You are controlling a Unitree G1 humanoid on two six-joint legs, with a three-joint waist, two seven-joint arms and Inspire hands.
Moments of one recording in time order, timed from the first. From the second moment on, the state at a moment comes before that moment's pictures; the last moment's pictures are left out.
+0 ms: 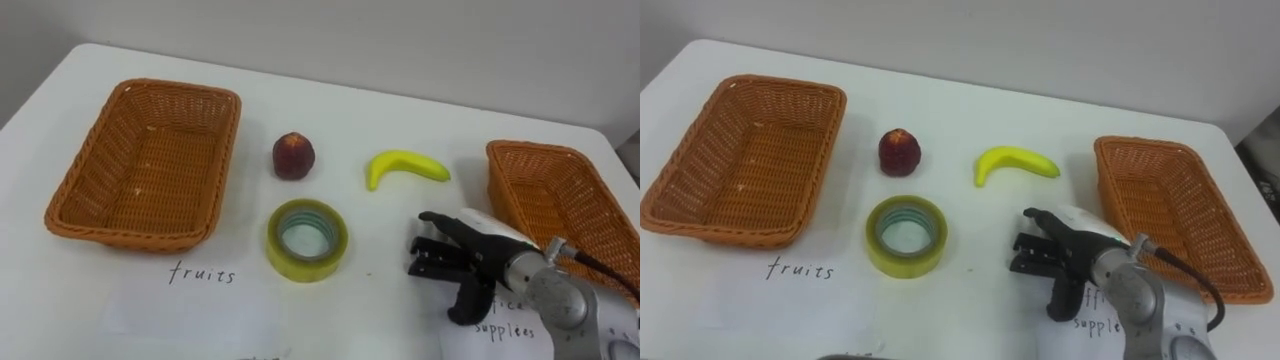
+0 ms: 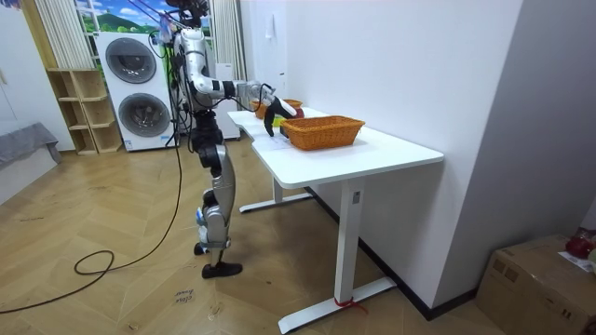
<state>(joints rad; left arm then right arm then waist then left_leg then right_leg) 0.18 0.26 0.01 1.08 0.32 0.12 0.16 0.08 -0.39 0.12 -0.13 -0.81 0.26 0.64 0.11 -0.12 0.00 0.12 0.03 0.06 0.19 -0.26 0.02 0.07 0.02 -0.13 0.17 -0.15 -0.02</state>
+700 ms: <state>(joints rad) 0.18 0.26 0.01 1.03 0.31 0.12 0.17 0.03 -0.37 0.14 -0.13 -0.89 0.31 0.66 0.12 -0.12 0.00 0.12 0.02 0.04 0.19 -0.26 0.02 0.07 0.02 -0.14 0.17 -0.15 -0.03</state>
